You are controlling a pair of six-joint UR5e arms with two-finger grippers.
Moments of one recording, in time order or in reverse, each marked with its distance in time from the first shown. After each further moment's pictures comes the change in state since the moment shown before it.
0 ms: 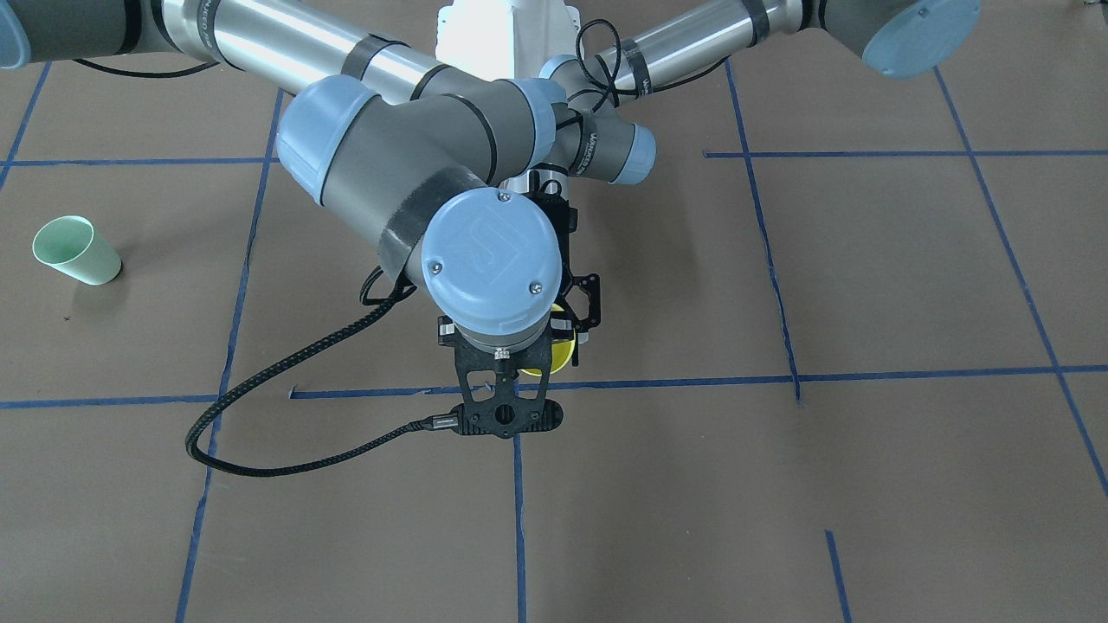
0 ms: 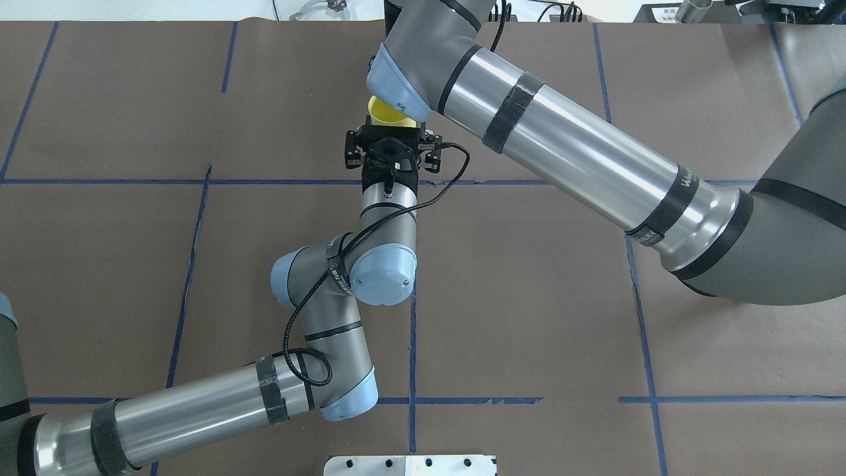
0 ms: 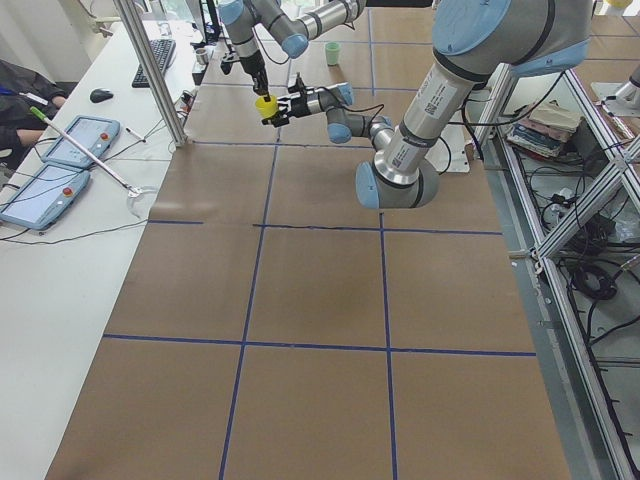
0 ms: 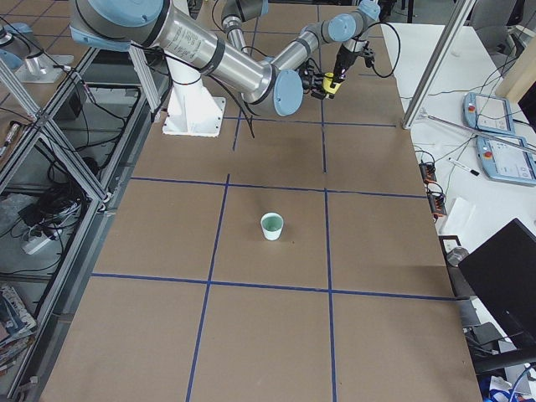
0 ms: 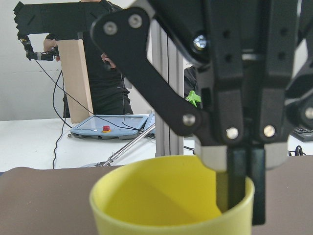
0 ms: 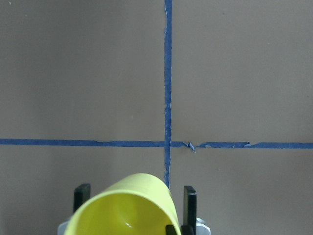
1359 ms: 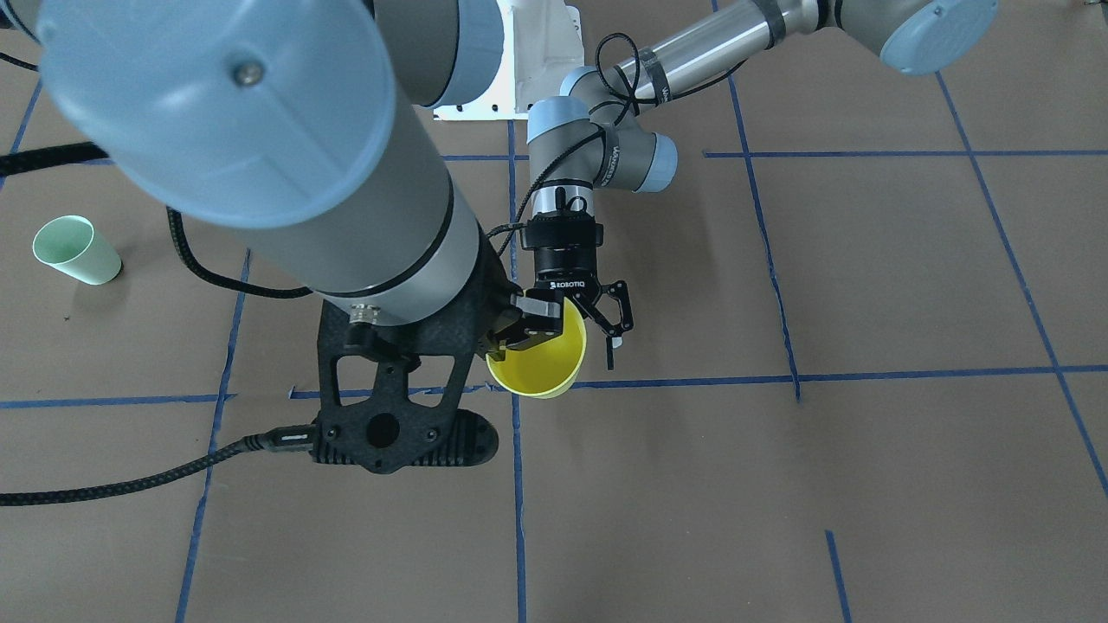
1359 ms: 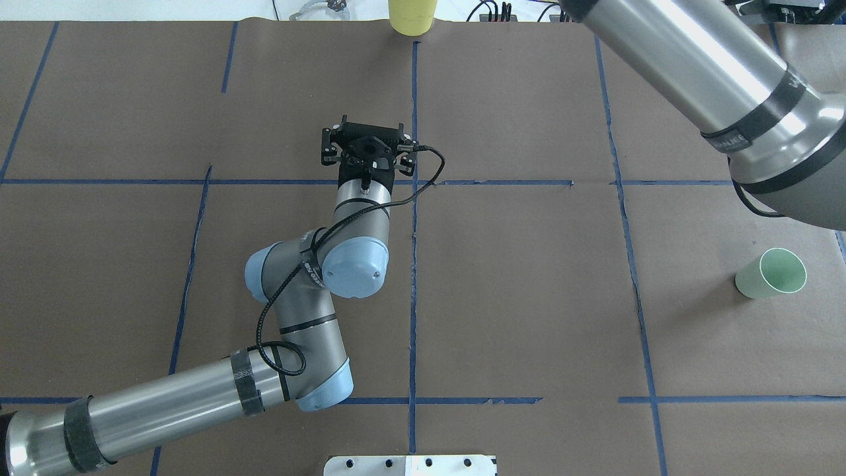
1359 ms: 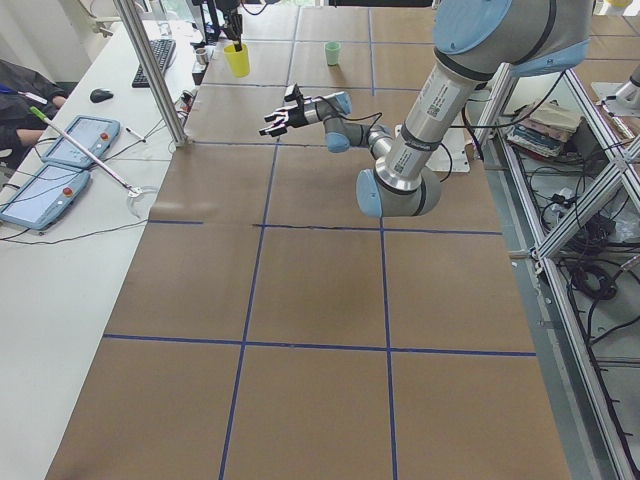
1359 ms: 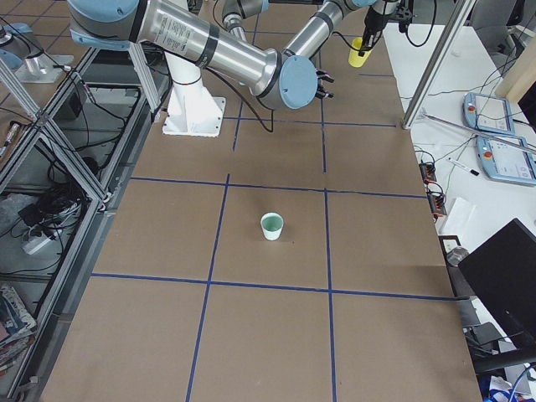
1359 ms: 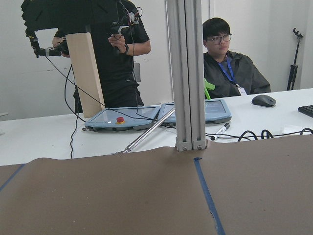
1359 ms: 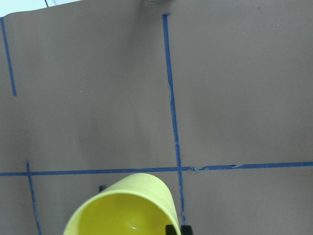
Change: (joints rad) left arm -0.046 0.070 -0.055 -0.010 -0.083 0.145; right arm 0.217 -0.025 0.167 -0.044 0.133 -0.006
